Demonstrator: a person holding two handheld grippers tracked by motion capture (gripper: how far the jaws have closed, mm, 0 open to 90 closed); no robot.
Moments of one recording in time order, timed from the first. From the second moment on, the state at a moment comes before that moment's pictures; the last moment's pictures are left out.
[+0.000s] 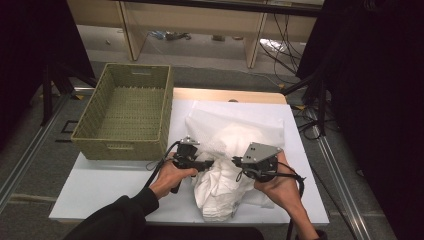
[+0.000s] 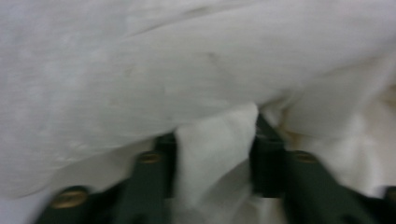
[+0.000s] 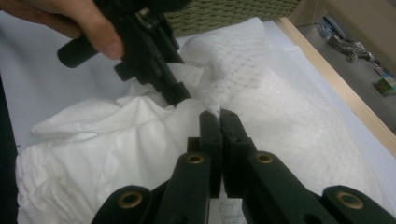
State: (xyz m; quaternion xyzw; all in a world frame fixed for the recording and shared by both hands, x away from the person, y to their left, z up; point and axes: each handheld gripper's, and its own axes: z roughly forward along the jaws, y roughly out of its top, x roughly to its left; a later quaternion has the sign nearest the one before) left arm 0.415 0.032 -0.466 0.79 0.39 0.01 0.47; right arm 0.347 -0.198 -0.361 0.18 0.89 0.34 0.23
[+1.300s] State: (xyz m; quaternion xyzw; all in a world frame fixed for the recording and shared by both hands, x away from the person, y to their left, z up) left arm 0.385 -0.005 -0.469 0.84 0.33 -0.04 0.42; right arm 0.344 -0.199 -0.357 0.18 0.89 0.35 0.22
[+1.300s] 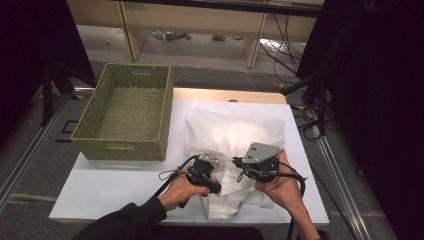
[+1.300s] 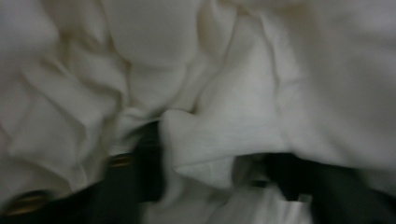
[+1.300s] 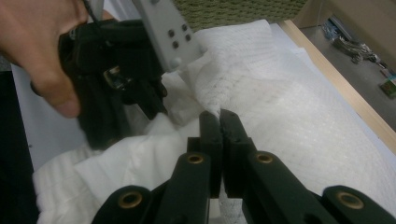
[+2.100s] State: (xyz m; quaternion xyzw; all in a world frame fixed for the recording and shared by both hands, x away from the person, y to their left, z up) left arm 0.421 0.023 -0.446 0.79 0.40 -0.01 0.47; right arm 0.348 -0.212 -0.361 0.19 0.89 0.35 0.22
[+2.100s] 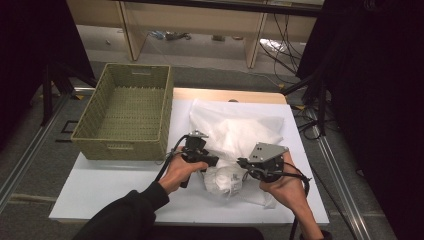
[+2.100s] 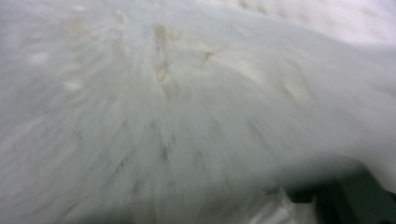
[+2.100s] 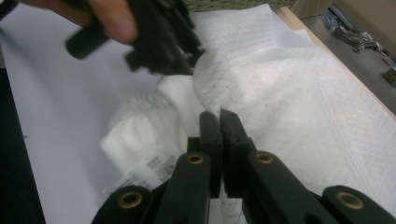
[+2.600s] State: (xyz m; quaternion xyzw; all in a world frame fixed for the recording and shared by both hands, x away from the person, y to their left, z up) left arm 0.381 0.007 -0.467 0.86 0.29 -0.02 0.42; right arm 0.348 -0.209 -0.364 0.19 0.89 0.34 0.22
